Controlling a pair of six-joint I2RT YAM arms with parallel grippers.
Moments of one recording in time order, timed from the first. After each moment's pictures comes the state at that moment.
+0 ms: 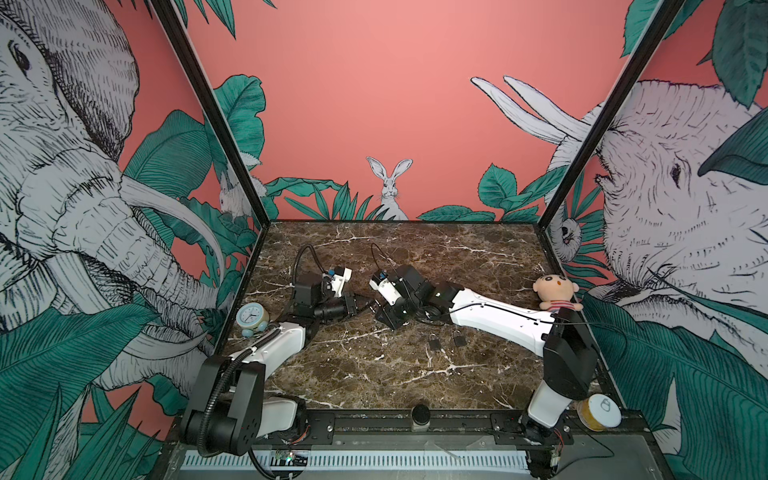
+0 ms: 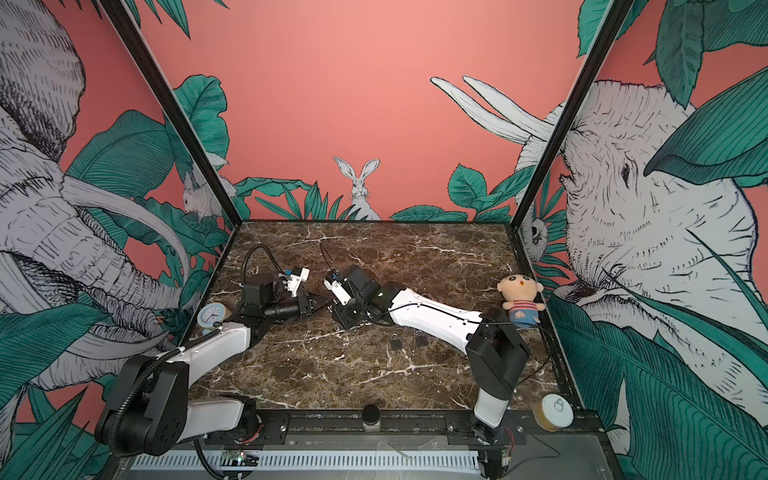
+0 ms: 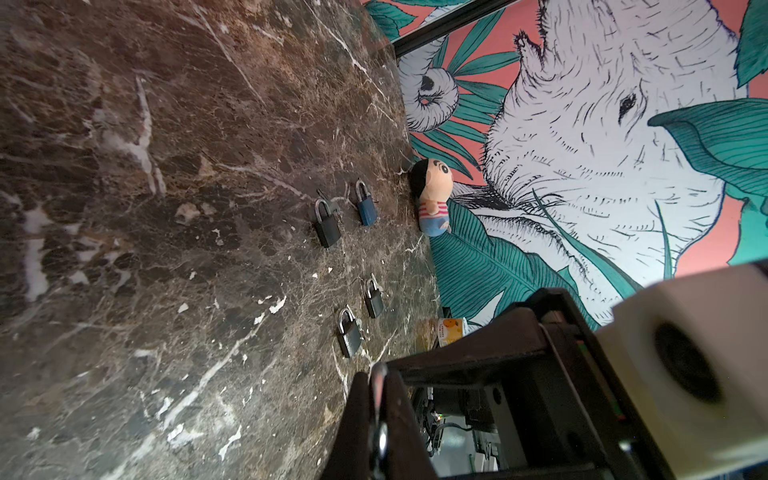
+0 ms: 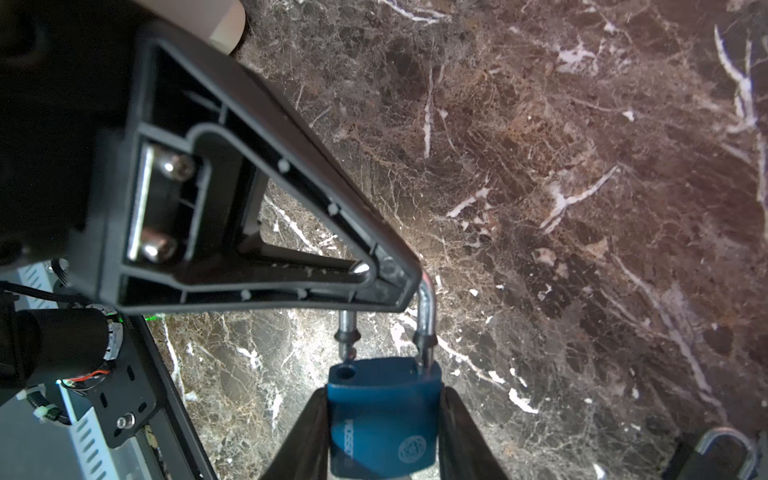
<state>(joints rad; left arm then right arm) -0.23 1.29 0.53 0.25 0.93 -0.77 0.93 1.73 1.35 -0.47 -0.18 0.20</state>
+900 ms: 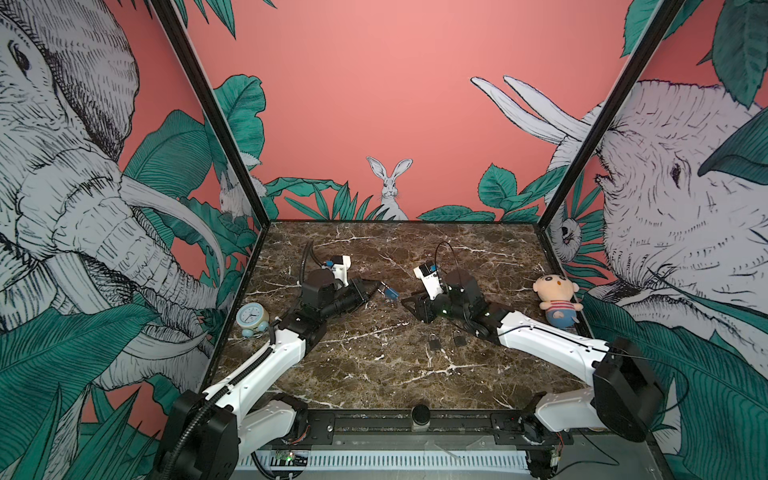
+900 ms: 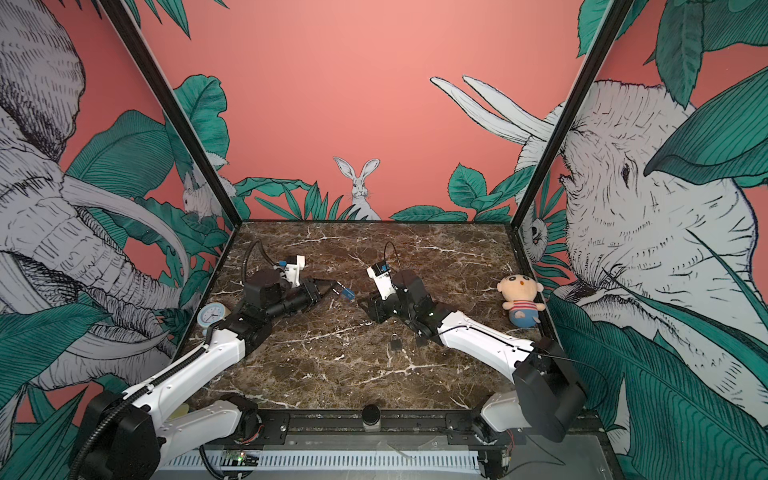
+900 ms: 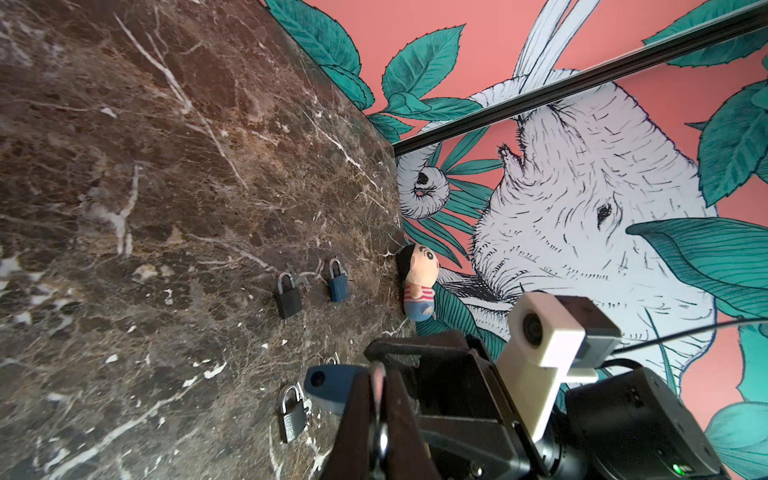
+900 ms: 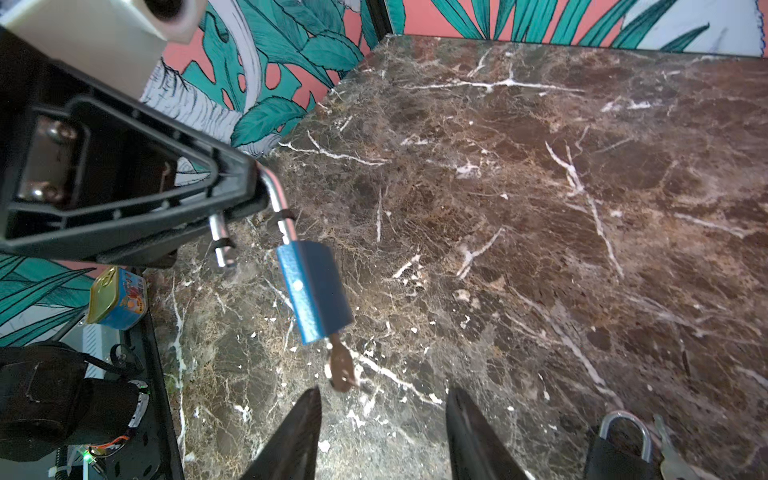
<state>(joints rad) -0.46 1.10 0.66 0.15 0.47 -1.04 0.76 1.38 0.85 0.07 -0.28 0.24</state>
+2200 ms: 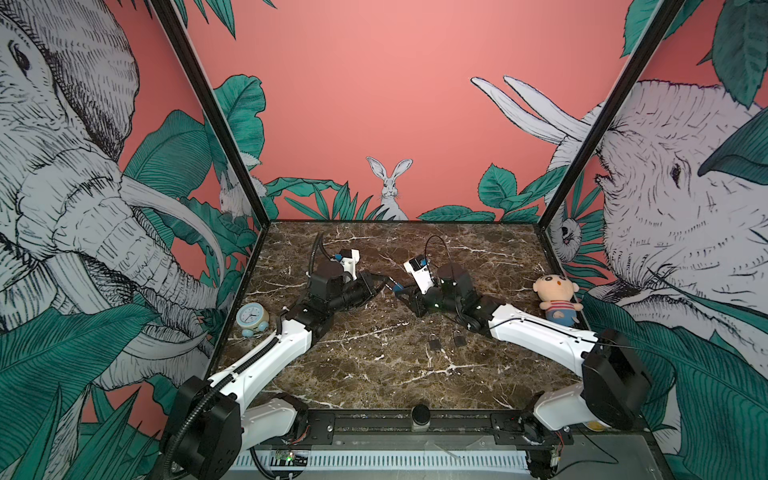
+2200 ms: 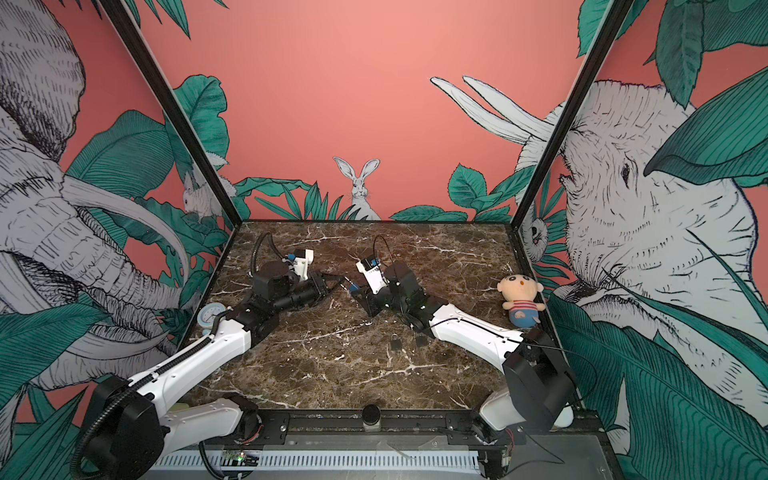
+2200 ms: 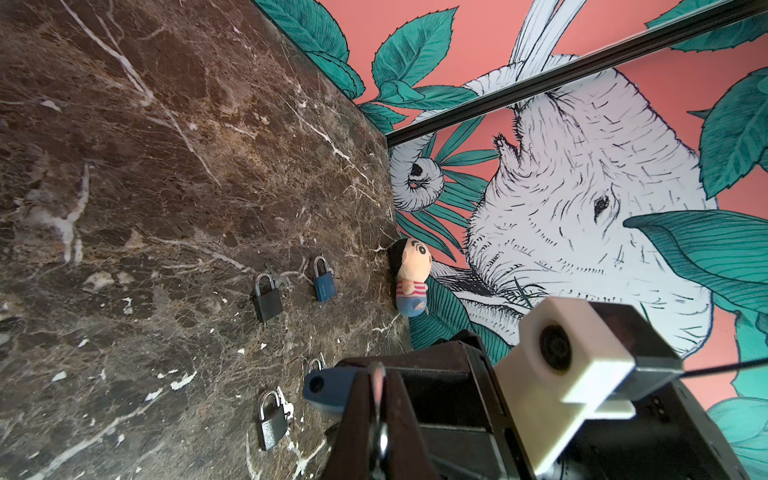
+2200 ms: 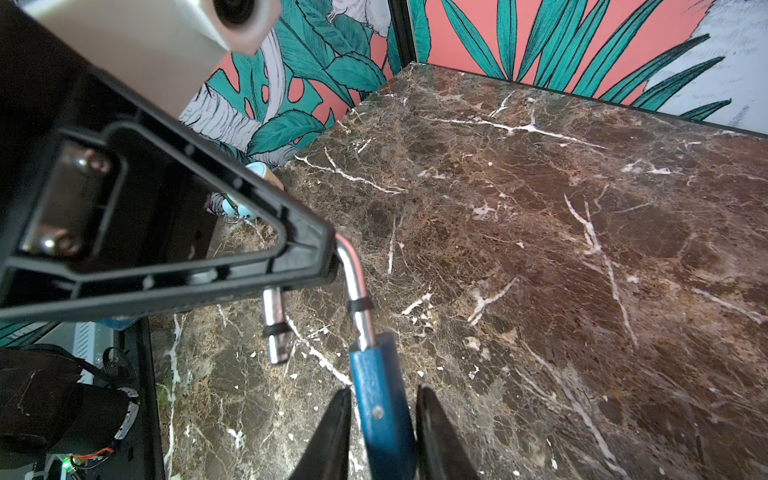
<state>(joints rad) -0.50 1.16 0.74 0.12 0.46 -1.05 0.77 1.46 0.94 0.08 -0.29 0.18</state>
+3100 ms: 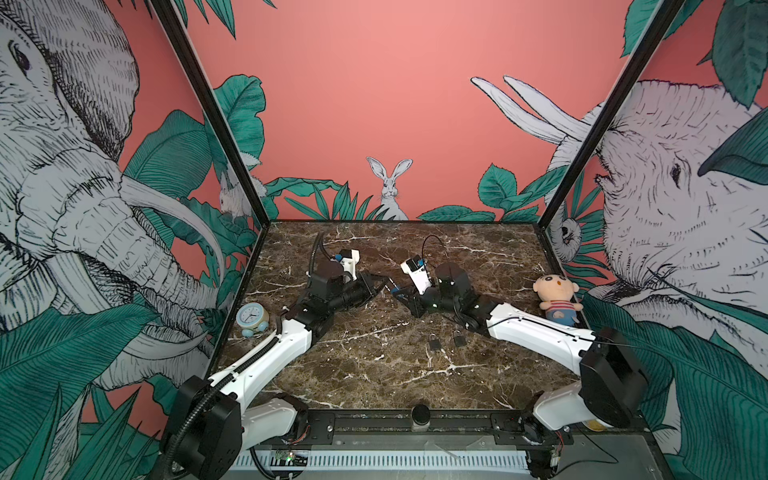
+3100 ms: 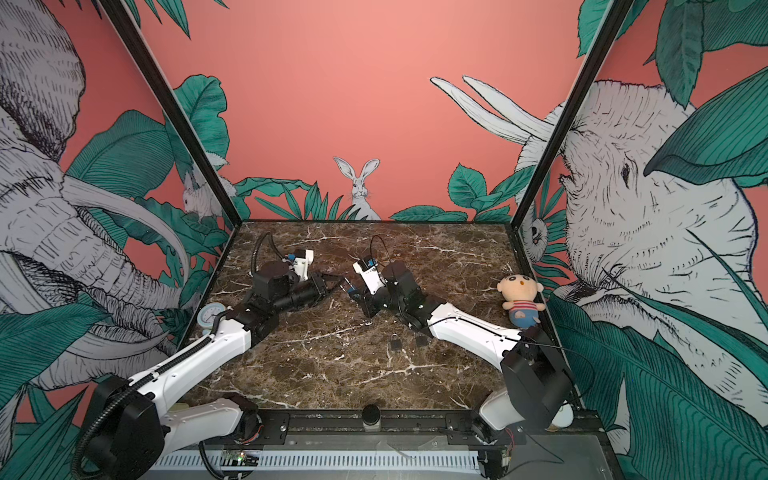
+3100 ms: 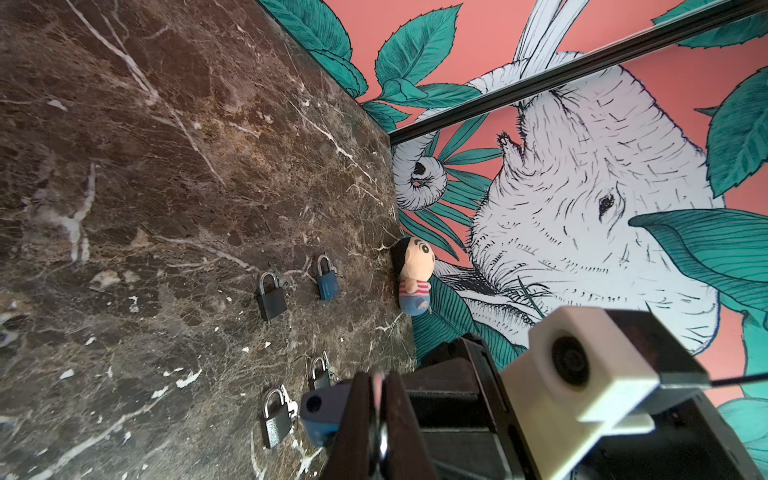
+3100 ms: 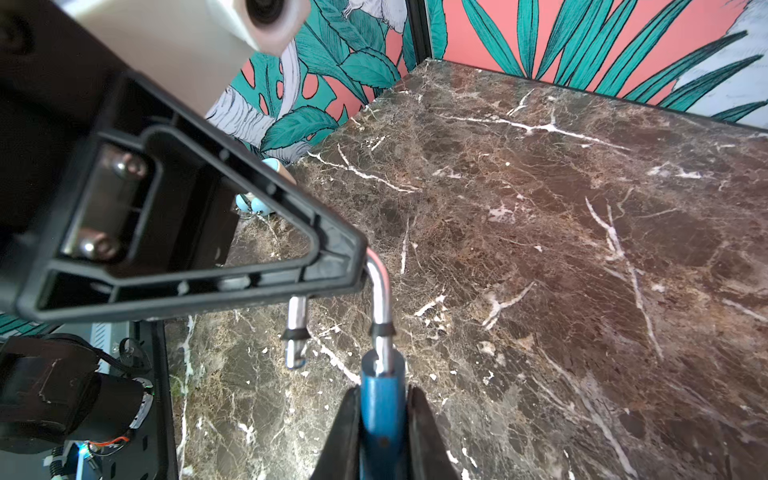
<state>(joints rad) -0.50 1.16 0.74 0.10 0.46 -1.03 0.77 1.47 0.96 0.07 -0.32 0.19</state>
